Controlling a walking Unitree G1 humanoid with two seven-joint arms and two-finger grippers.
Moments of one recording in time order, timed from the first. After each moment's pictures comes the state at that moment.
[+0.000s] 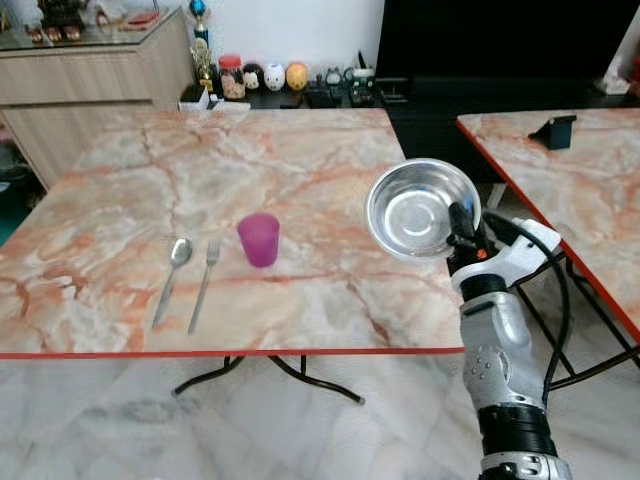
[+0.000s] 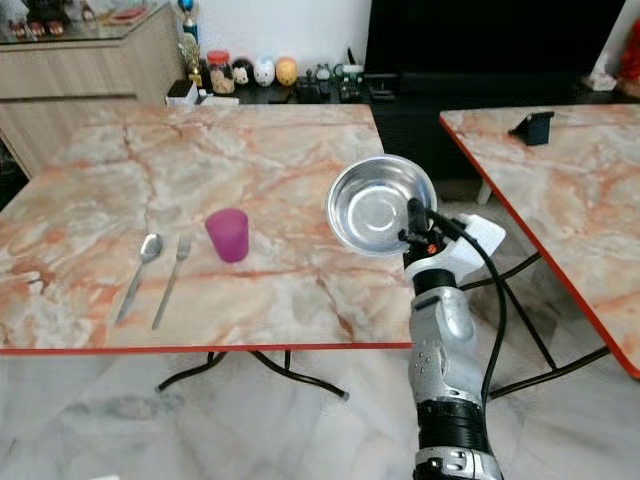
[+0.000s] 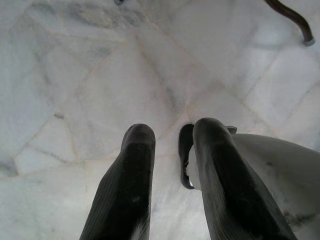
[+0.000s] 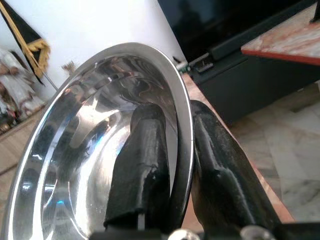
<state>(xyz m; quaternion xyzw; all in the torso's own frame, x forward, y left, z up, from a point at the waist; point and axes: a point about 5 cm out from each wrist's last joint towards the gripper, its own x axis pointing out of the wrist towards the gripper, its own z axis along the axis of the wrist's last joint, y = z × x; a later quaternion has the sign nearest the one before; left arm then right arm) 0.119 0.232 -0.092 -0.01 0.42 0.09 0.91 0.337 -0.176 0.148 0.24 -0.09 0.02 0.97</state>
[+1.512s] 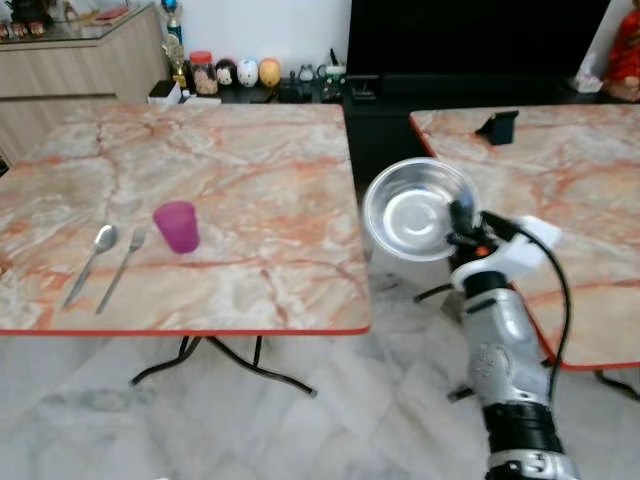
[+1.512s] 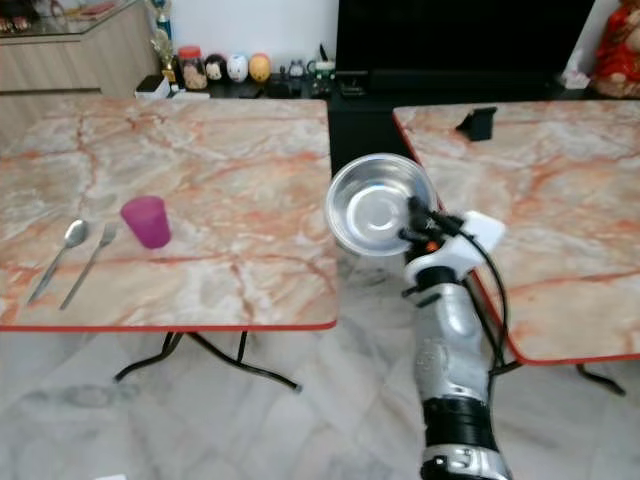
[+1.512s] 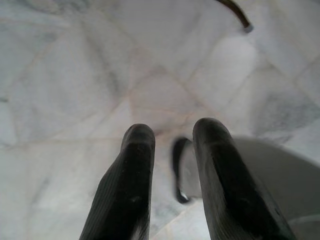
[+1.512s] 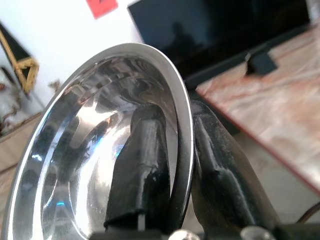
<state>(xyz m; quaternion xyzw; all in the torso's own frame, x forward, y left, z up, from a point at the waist) 0.119 0.224 -0.094 -0.02 0.42 0.09 0.90 0.338 -0.184 0.154 0.22 -0.10 0.01 0.97</state>
